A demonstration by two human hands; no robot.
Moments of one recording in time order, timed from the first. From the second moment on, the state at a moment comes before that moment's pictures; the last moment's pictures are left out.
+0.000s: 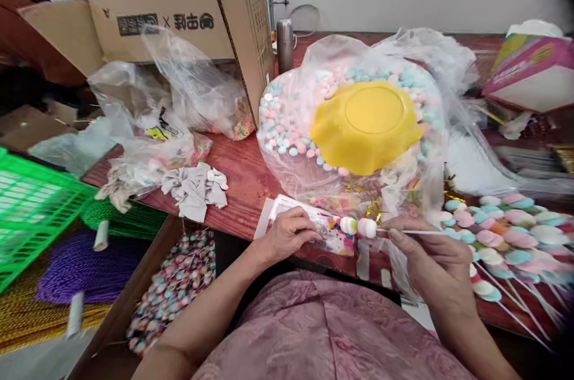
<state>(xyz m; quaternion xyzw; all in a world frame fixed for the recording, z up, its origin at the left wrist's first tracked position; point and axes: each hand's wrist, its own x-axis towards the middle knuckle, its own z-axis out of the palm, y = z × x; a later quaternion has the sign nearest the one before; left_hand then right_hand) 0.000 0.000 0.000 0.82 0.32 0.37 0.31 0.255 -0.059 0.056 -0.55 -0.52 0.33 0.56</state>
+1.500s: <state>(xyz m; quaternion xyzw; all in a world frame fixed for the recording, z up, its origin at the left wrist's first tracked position) 0.040 -0.009 0.065 0.76 0.32 0.17 0.54 0.253 -0.051 0.065 -0.47 -0.55 0.41 0.55</state>
